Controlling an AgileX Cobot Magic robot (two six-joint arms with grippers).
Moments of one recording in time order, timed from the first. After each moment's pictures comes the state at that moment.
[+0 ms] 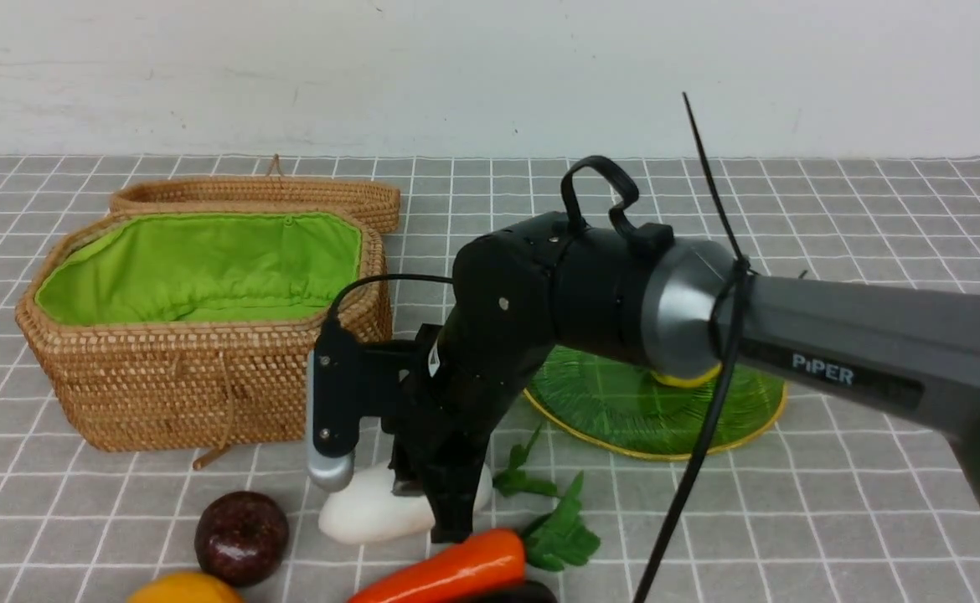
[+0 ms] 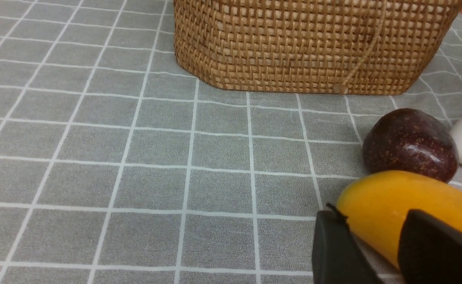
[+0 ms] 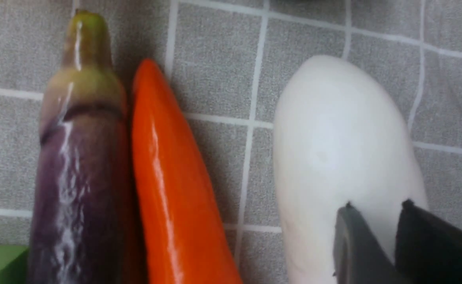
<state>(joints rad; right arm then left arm) 0.78 2.09 -1.67 0.23 0.81 -1.05 -0.13 -0.01 0.03 0.17 0.39 -0.32</state>
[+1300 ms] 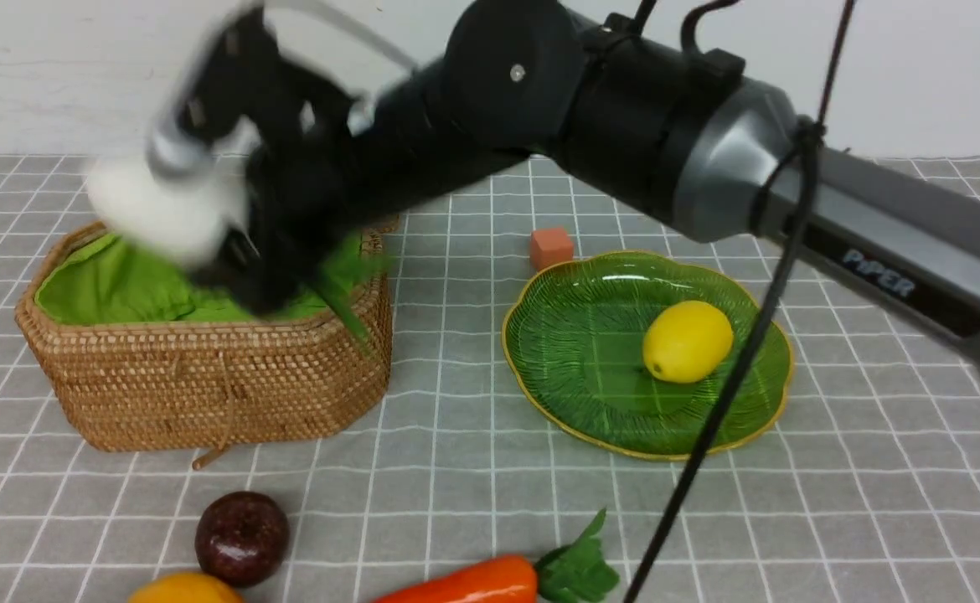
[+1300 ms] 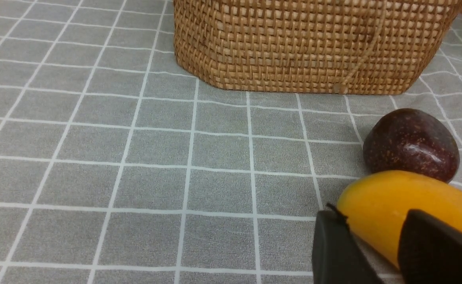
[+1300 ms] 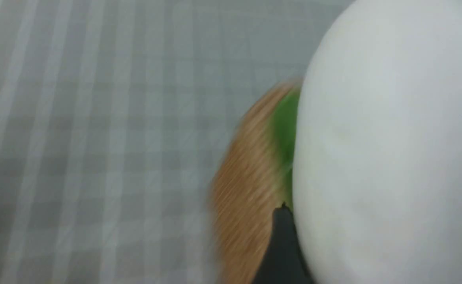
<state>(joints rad) 0.76 2.11 -2.07 0.68 0.53 -1.02 -0.13 -0.01 0.03 0.17 0.39 -0.32</state>
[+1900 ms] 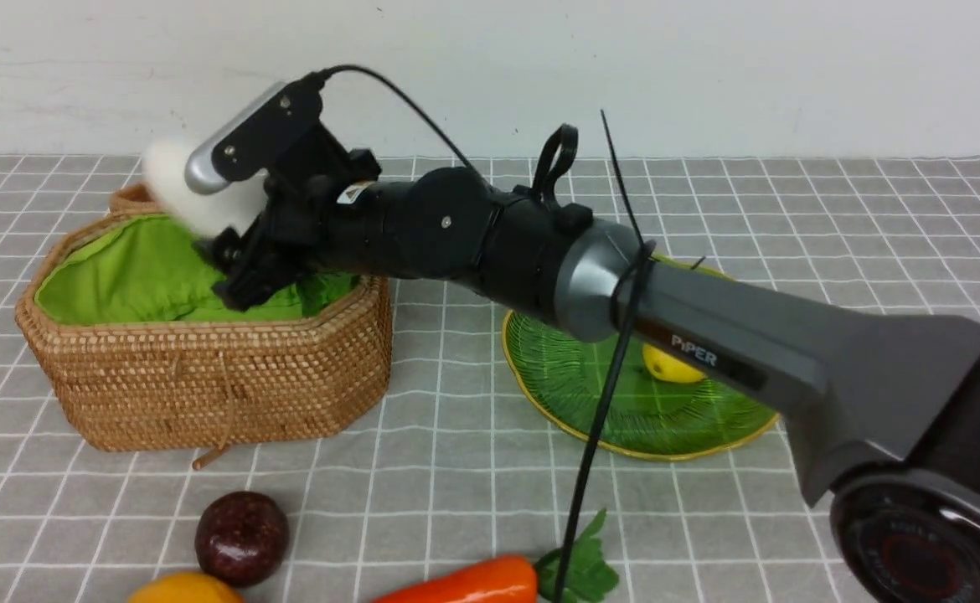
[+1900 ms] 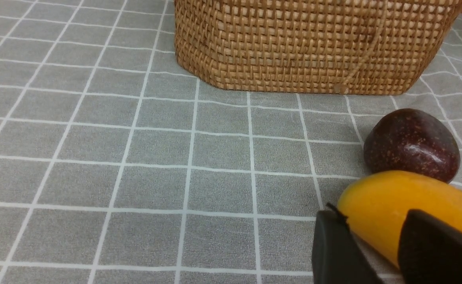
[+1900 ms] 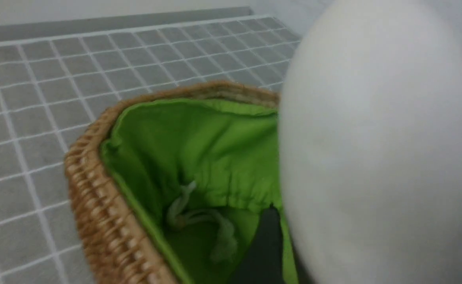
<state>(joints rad) 0.76 2.31 -2.07 0.80 0.24 -1.02 -0.13 -0.01 0.03 0.17 0.39 -0.32</state>
